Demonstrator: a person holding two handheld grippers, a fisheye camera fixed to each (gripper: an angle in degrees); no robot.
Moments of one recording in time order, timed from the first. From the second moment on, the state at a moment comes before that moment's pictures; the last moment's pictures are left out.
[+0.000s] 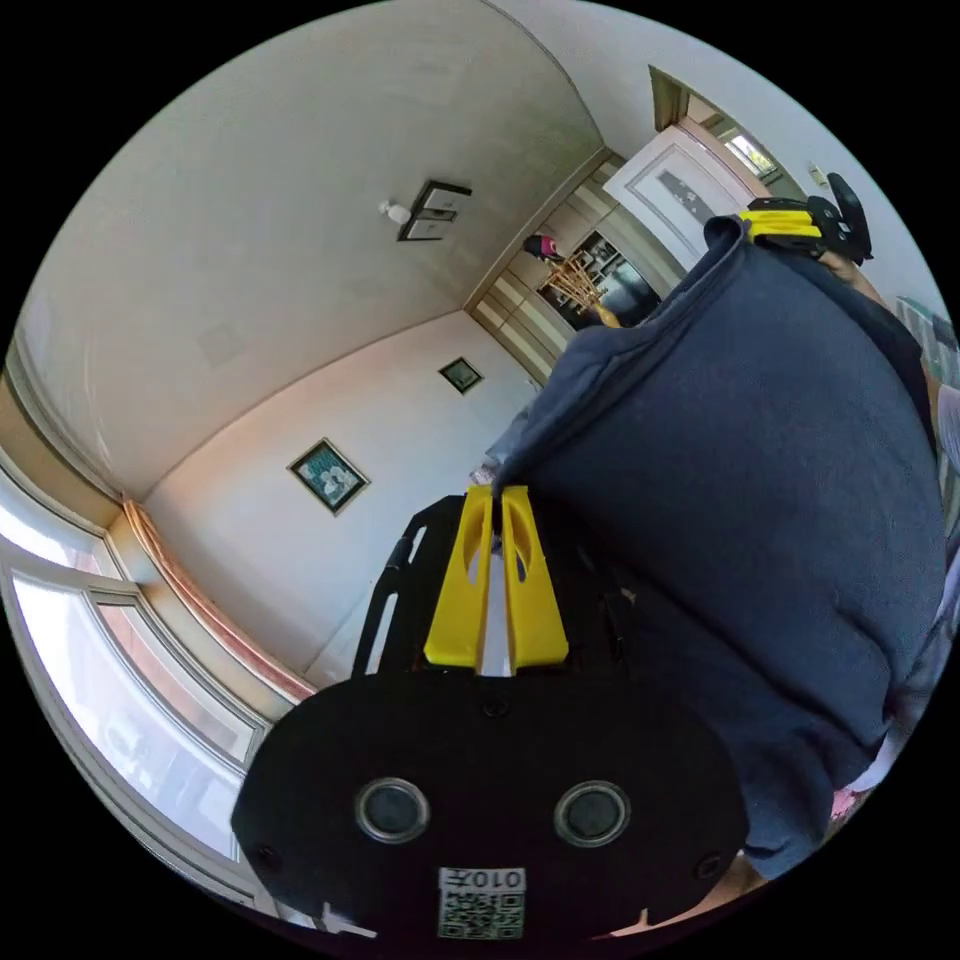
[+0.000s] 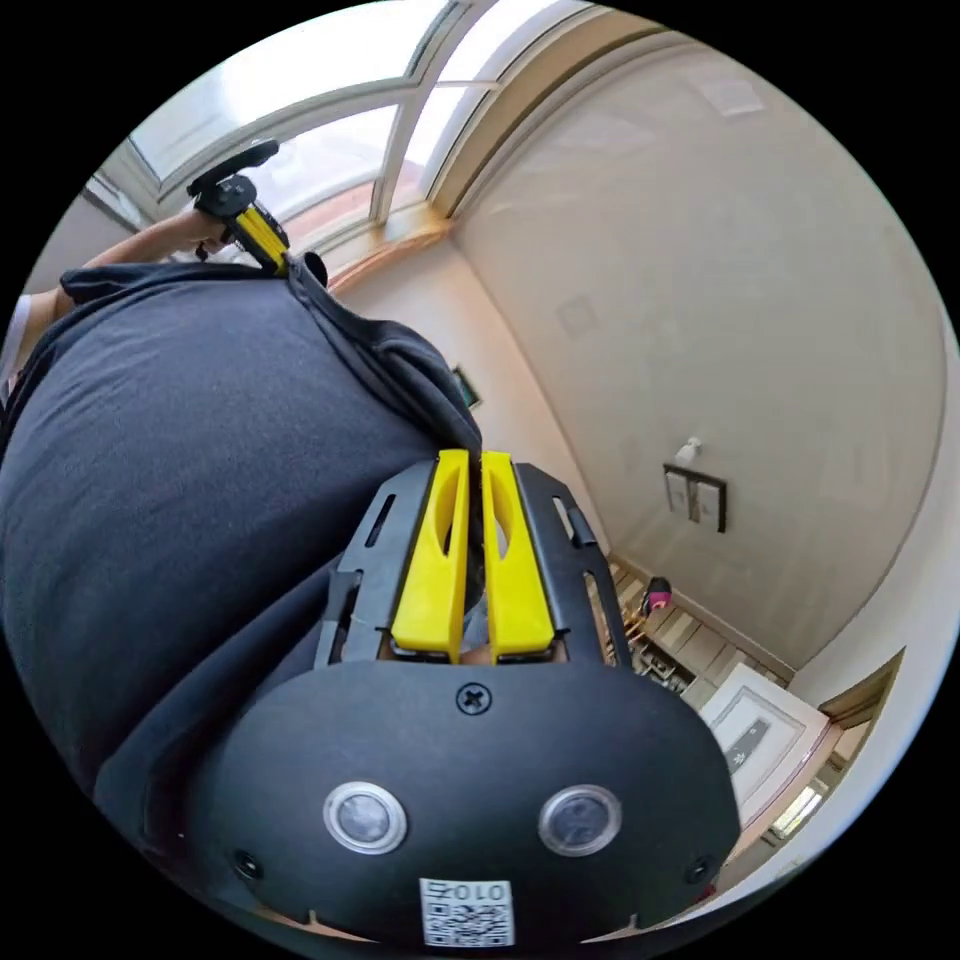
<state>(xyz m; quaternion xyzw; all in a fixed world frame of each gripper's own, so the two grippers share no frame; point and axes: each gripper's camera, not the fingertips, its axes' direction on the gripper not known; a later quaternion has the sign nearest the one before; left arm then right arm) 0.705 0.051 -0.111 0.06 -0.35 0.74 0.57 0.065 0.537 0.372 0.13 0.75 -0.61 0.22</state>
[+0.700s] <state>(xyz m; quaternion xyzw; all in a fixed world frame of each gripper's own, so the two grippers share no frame) 0.600 -0.030 -0.034 0.15 -0.31 0.76 0.55 0.007 0.329 0.284 0.20 0.66 -0.60 0.42</state>
